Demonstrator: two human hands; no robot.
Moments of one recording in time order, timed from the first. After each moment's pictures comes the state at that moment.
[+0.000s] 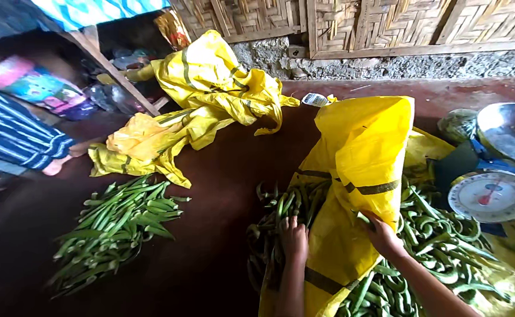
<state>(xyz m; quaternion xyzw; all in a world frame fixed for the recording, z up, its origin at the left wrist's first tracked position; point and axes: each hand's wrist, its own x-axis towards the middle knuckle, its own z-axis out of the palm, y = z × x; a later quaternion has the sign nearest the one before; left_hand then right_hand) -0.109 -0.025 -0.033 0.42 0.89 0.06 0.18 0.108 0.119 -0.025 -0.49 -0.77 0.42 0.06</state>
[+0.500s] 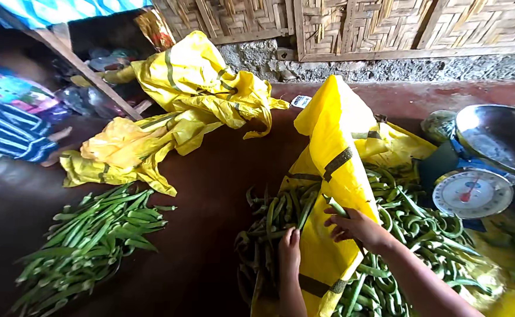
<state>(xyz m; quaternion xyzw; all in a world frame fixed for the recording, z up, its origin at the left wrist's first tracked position) -0.089 -0.034 -0.028 0.20 0.81 0.46 0.31 0.066 0.116 0.078 -0.37 -0.52 0.77 0.03</state>
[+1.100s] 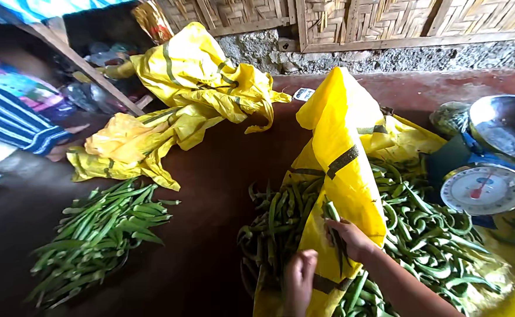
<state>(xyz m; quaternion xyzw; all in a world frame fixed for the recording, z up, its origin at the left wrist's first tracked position) -0.049 -0.096 -0.002 0.38 0.75 0.49 0.24 0.040 0.084 0.014 -0.44 -0.32 0.83 0.11</state>
